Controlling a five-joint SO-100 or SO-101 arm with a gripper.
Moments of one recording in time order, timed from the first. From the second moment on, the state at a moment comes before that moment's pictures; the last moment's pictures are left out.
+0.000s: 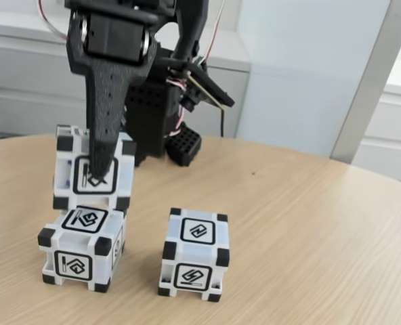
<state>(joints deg) 43.1 125.2 119.3 77.9 -32.7</state>
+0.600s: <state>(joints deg) 43.1 123.3 119.3 77.6 -35.2</state>
